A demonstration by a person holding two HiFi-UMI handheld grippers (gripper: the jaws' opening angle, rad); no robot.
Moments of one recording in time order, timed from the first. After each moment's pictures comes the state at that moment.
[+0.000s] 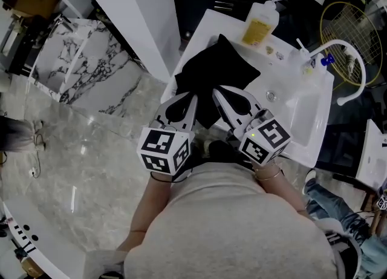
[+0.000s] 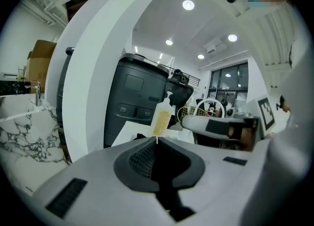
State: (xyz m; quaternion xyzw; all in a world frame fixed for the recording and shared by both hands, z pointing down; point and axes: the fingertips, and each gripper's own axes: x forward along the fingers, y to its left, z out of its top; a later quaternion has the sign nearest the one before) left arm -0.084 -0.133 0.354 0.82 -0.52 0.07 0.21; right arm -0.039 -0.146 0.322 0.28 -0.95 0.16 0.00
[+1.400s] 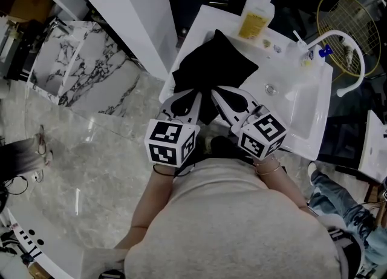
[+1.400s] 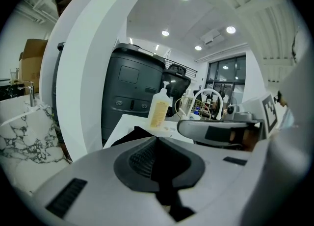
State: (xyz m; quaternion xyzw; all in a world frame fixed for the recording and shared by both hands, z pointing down) left arm -0.068 -0.140 0.375 0.83 -0.50 0.13 0.22; right arm -0.035 -0.143 0.351 0.28 -0.94 0.17 0.05
